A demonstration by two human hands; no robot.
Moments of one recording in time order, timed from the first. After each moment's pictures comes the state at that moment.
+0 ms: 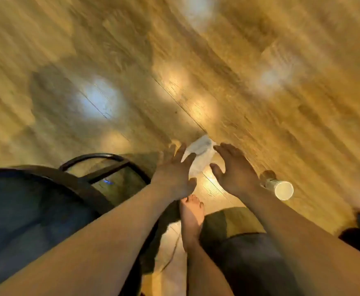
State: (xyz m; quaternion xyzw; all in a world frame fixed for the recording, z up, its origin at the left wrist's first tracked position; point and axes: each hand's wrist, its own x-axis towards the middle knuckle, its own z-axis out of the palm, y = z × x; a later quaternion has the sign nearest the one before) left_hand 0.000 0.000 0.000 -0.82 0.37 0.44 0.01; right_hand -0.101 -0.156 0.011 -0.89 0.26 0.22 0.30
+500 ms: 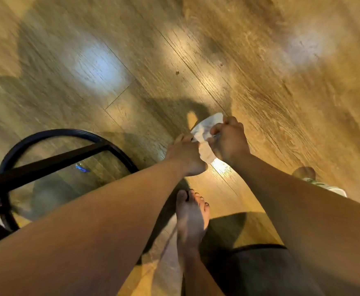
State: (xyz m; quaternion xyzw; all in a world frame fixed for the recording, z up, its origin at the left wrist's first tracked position) left_hand -0.014 -0.027 -0.190 -0.80 0.28 0.53 0.01; right_hand -0.072 -0.155 -0.204 -0.88 0.28 0.28 0.27
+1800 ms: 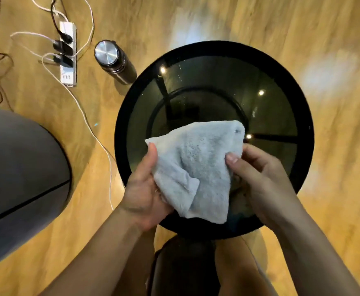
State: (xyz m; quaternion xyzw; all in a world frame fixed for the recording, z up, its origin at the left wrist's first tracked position) left_hand -0.152 0.464 0.233 -0.17 -0.40 0.16 -0.89; right_hand -0.060 0.277 0.249 -0.69 0.06 0.40 0.60
